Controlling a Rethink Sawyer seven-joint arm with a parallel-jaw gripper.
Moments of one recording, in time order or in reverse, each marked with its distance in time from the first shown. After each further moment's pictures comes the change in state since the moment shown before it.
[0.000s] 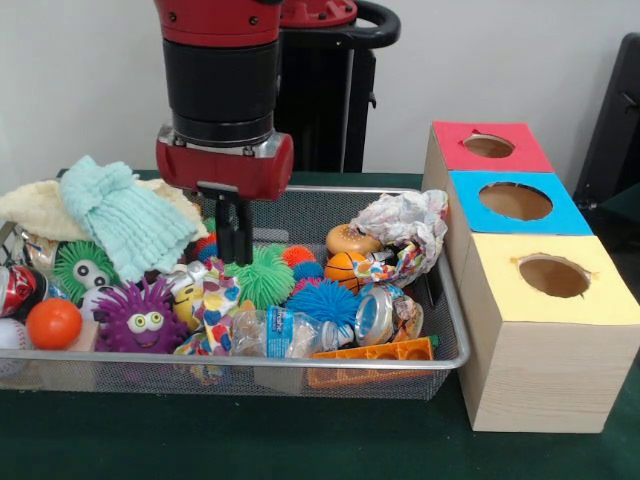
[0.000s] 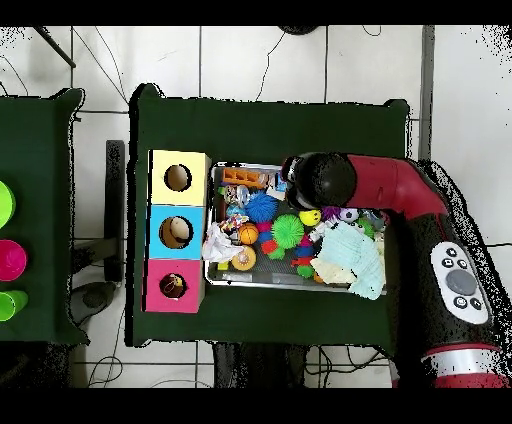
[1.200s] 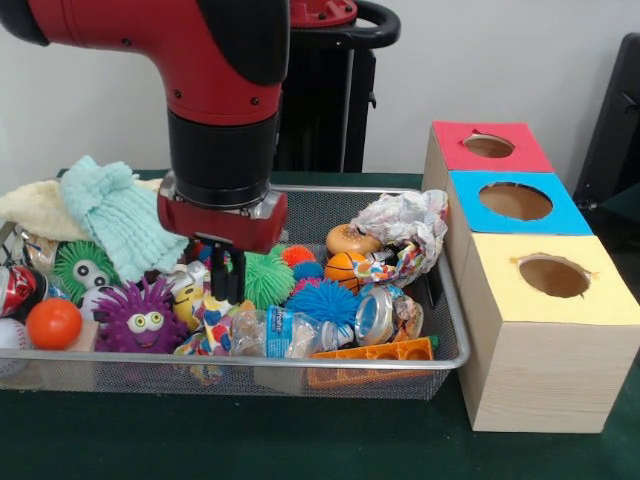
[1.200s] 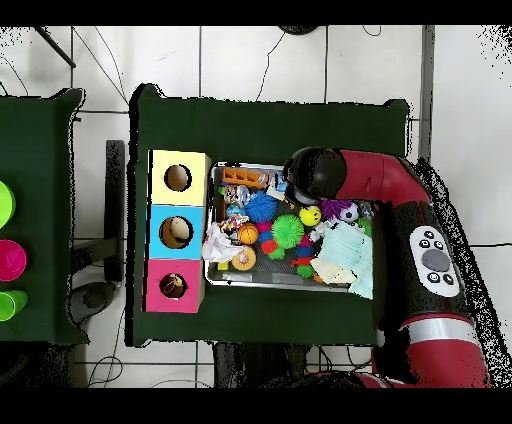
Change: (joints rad) arm 0.071 0.121 -0.106 -0.108 0.002 0.031 0.000
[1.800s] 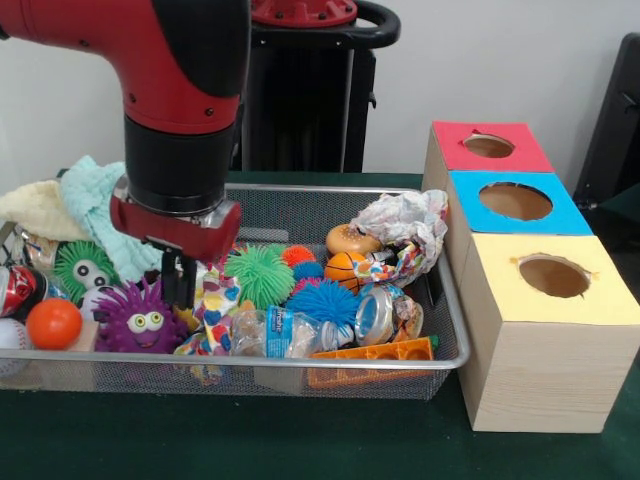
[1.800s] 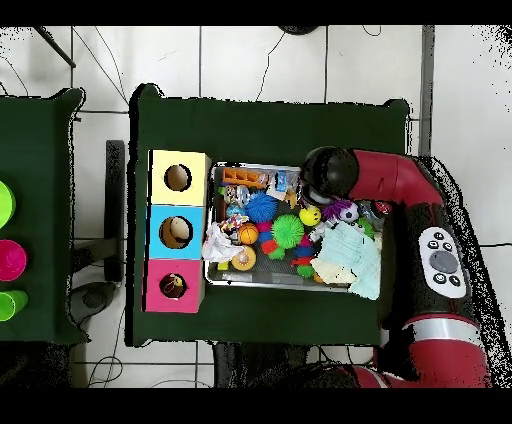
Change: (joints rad) arm 0.015 0.034 -0.079 -0.065 -0.002 0.000 0.000
